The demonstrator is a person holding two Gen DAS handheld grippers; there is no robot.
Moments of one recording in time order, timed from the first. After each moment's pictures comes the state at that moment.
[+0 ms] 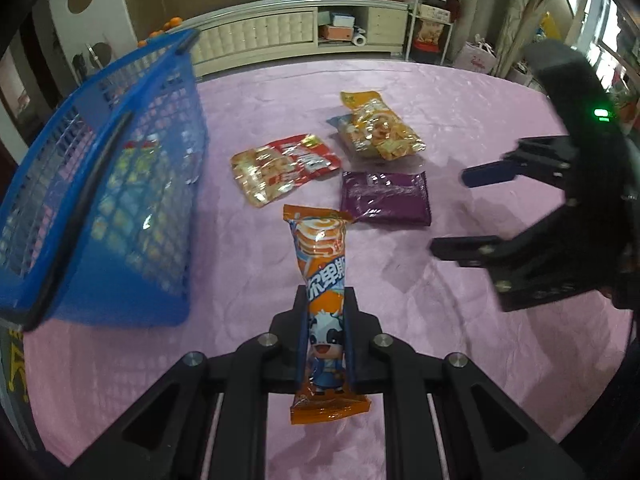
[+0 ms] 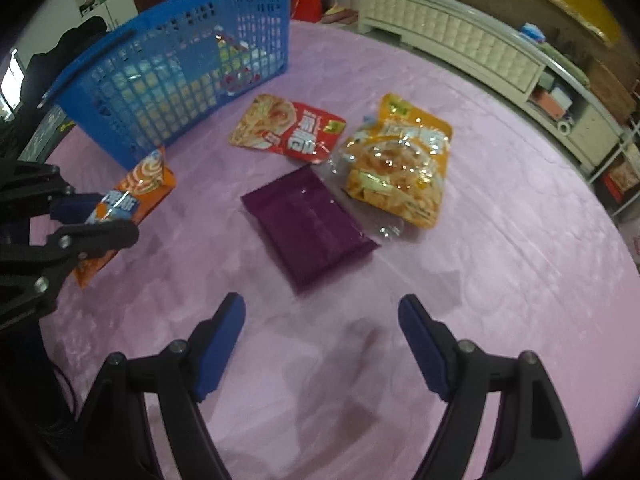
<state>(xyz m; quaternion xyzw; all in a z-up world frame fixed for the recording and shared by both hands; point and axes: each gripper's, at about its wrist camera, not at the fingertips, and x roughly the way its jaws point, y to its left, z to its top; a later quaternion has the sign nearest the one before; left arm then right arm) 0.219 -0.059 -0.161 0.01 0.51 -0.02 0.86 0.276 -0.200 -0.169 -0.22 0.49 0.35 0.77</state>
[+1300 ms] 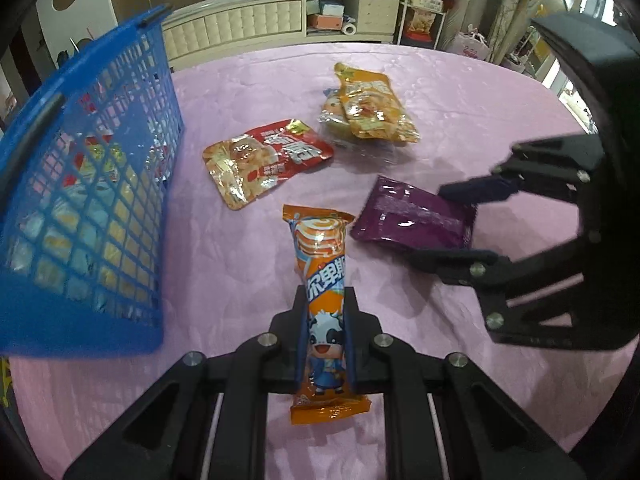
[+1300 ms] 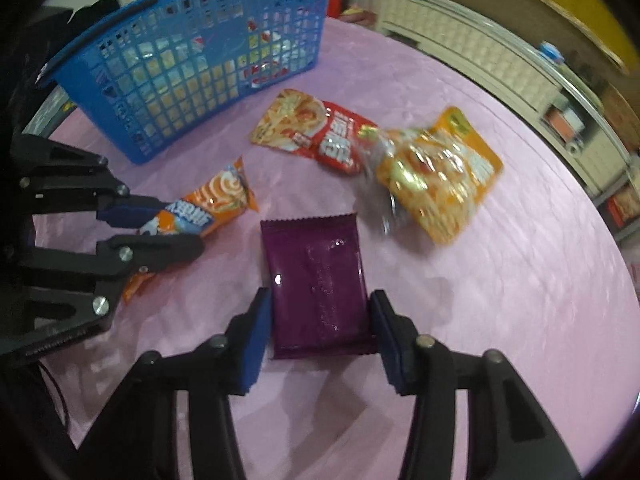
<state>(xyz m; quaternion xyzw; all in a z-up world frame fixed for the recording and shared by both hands) 0.236 -0.042 -0.189 0.01 0.53 -0.04 0.85 0.241 -0.186 -0.165 -0.25 0.47 0.35 0.77</state>
